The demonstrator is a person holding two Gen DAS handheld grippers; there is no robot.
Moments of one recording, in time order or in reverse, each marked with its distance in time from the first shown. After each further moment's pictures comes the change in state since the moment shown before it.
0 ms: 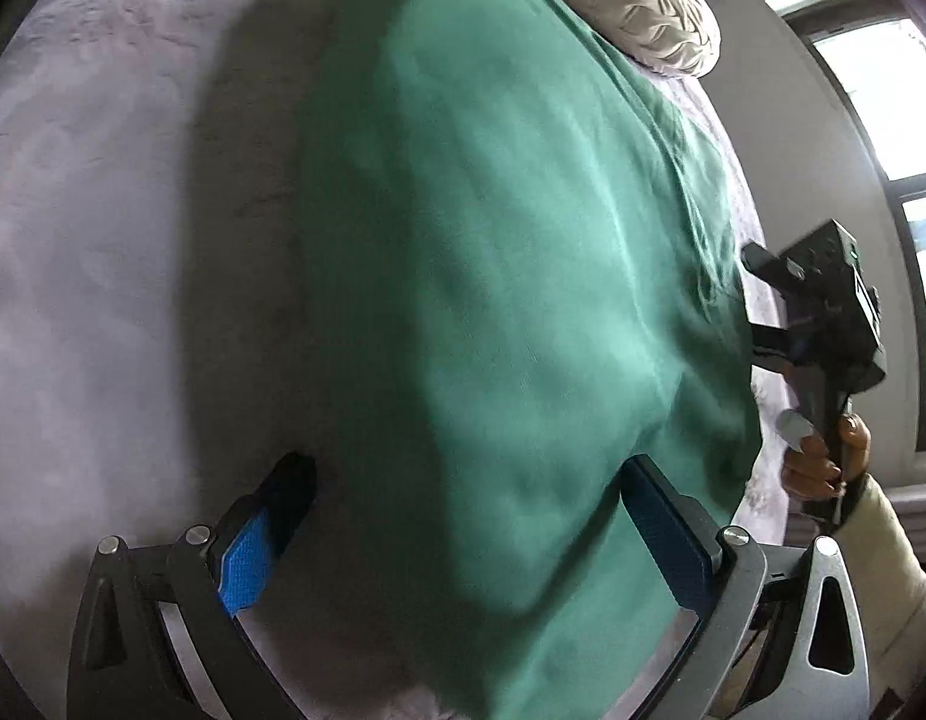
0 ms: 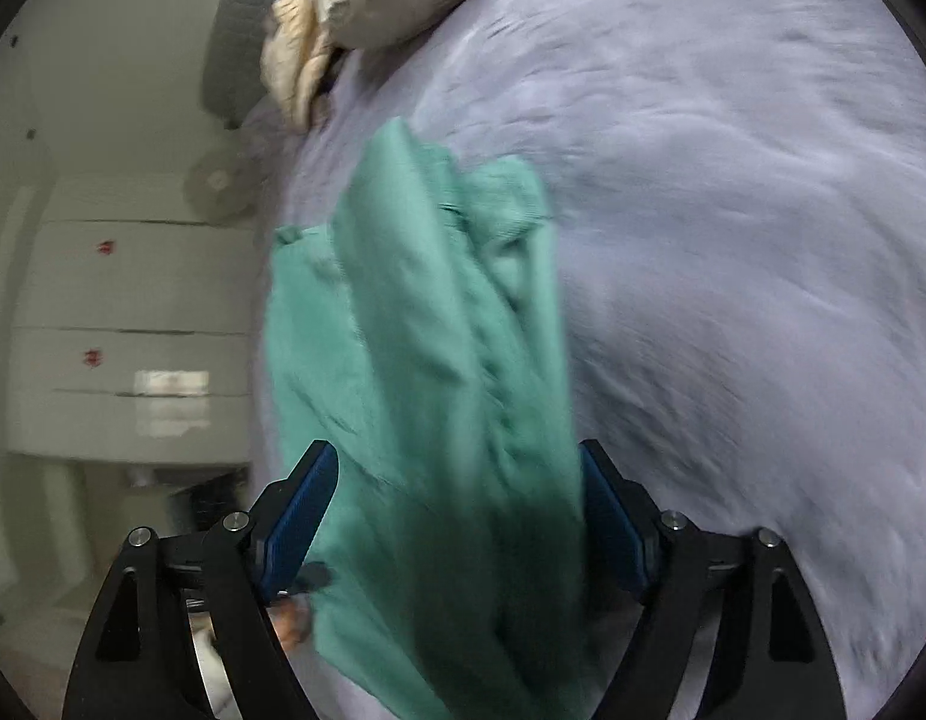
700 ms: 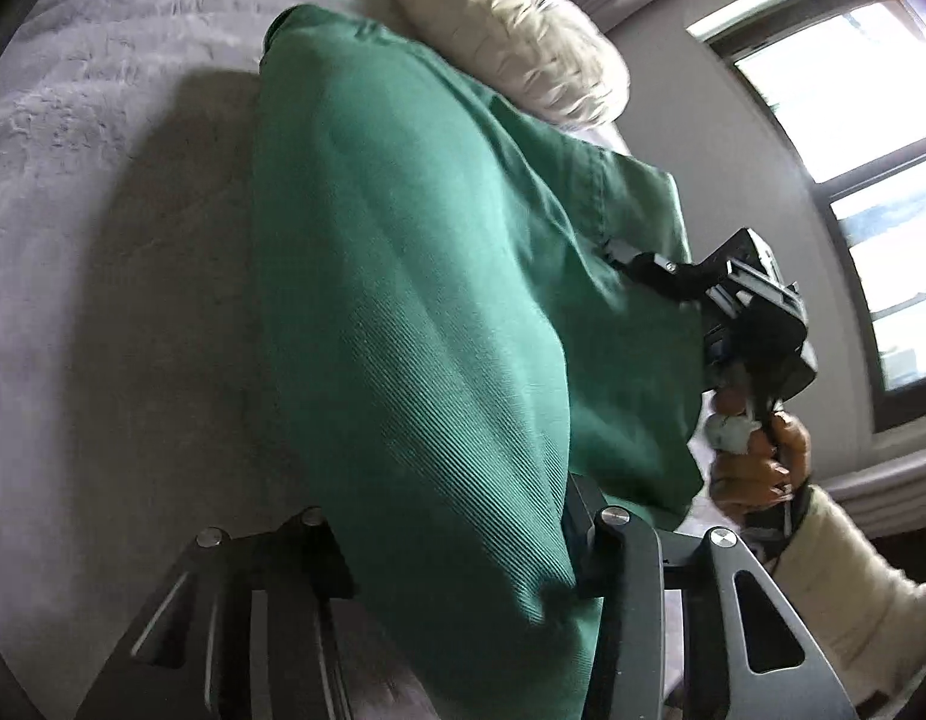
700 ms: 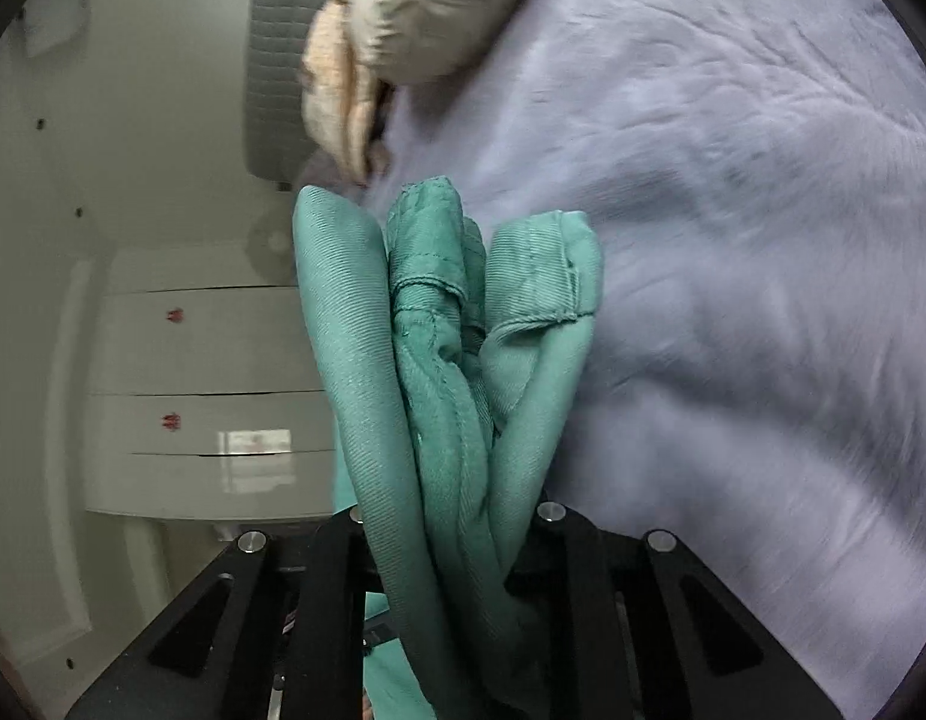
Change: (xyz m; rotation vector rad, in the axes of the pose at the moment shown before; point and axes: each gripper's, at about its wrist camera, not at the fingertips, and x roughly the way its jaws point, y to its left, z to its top) left arm -0.067 -0.022 -0.015 0.087 -0.127 -0.118; right arm 0.012 0.035 -0.011 0.108 -0.126 0.193
